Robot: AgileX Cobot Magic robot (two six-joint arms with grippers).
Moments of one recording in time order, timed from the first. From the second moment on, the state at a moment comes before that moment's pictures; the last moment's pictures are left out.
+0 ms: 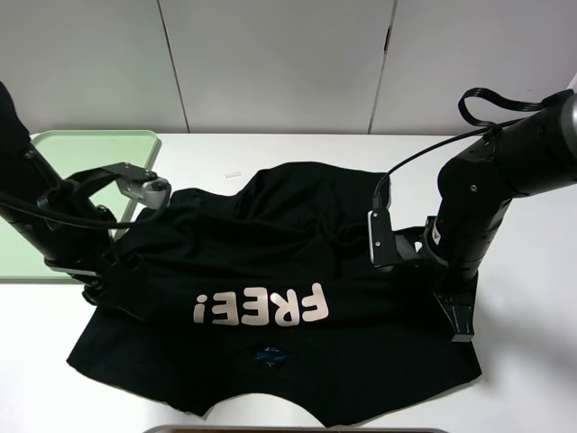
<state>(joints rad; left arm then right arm) -0.27 1.56 -0.74 -0.37 0.75 0.67 0.48 1.82 -0.76 -0.17 0.60 -0.80</state>
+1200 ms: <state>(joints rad) -0.43 1.76 -0.89 0.18 0.76 0.94 0.48 1.82 -0.76 -0.17 0.55 -0.77</state>
